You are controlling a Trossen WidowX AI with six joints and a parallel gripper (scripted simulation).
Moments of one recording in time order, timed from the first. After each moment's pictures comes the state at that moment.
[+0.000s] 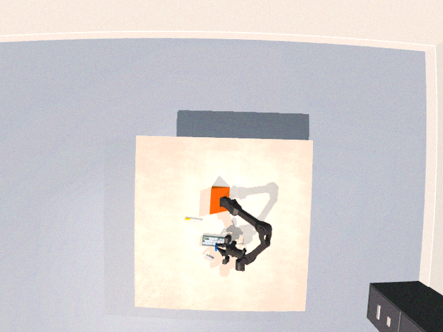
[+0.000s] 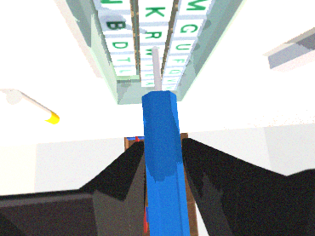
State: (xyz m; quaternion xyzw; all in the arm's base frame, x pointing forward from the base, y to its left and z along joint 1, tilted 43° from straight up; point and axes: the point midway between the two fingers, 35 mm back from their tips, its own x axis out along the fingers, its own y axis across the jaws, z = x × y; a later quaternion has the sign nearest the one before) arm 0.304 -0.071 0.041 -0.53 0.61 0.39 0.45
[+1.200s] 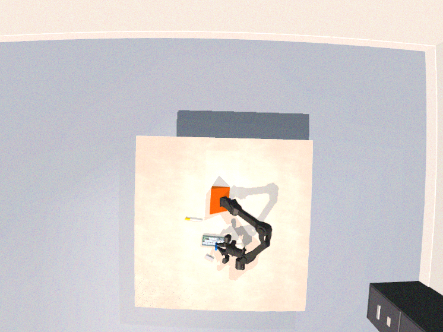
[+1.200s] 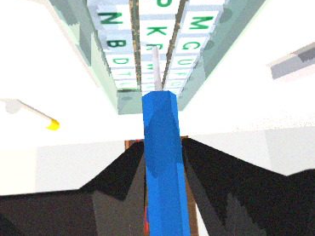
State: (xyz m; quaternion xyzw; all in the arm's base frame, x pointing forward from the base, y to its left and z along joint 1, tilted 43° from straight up) arm 0.305 -0.065 0.033 -0.53 0.61 0.39 0.45
